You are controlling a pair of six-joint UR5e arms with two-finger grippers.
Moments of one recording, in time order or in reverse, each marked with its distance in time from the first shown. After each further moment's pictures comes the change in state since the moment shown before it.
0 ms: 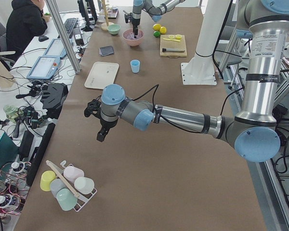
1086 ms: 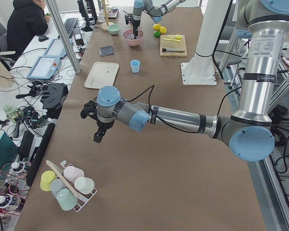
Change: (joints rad) left arm 0.001 -0.028 0.039 -0.003 0.002 0.000; right arm -0.013 -0.006 -0.010 0.000 -0.038 0.003
